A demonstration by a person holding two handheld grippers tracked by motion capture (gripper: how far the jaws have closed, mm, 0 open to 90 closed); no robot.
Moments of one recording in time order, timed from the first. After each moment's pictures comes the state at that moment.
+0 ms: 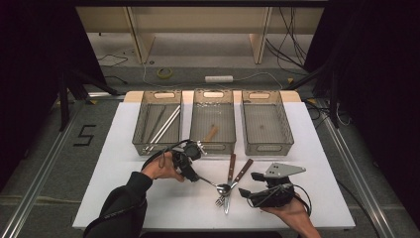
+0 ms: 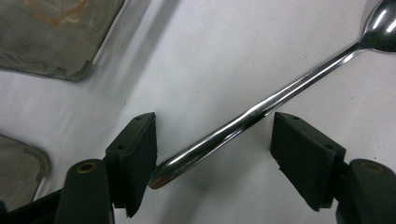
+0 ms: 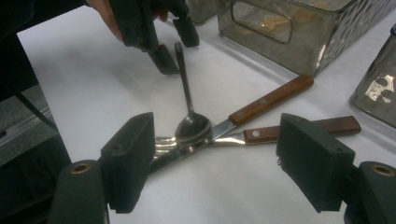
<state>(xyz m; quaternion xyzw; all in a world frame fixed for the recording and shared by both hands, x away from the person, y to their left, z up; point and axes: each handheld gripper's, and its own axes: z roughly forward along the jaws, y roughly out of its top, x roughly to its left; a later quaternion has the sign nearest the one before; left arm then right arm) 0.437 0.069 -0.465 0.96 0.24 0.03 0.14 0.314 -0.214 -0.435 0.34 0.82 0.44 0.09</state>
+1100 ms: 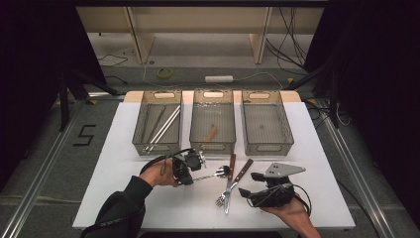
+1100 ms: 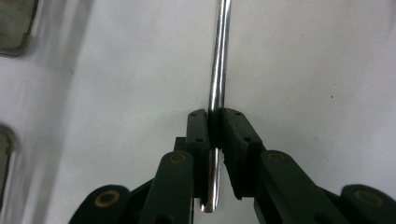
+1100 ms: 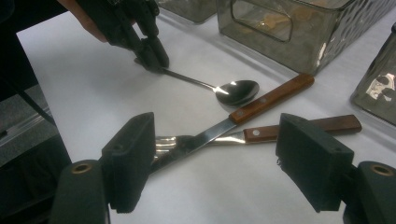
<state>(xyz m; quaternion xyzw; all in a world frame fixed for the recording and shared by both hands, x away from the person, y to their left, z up) 0.407 0.065 -0.459 0.98 0.18 0.03 0.09 0.314 -0.214 -0.436 0.34 0.83 0.44 0.09</state>
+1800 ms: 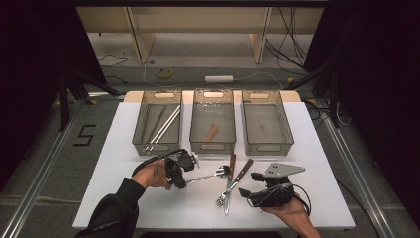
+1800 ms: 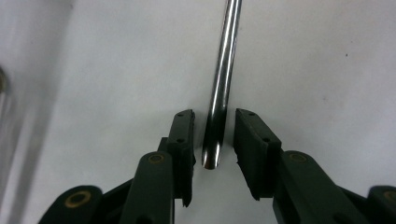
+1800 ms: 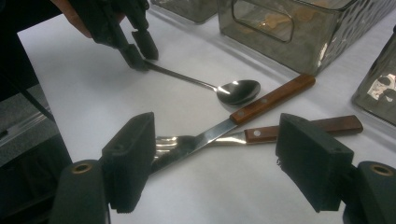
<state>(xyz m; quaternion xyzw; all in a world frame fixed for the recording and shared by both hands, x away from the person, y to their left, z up) 0.406 0.084 -0.459 0.97 0.21 0.01 0.06 0.314 -0.213 -0.436 0.34 0.83 0.44 0.09</state>
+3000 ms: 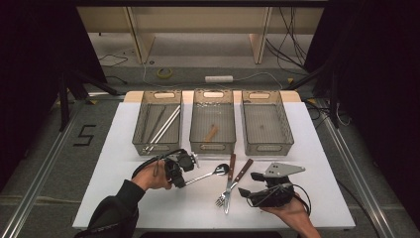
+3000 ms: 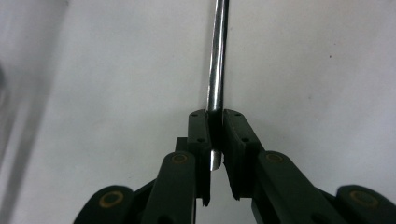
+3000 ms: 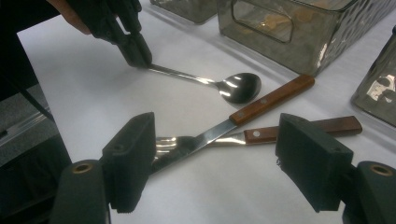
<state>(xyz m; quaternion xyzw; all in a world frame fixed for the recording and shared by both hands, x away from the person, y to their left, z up) 0.402 0.084 -0.453 0.97 0.22 0.00 0.07 0.315 -0.213 -0.435 0.34 0.83 0.44 0.09</state>
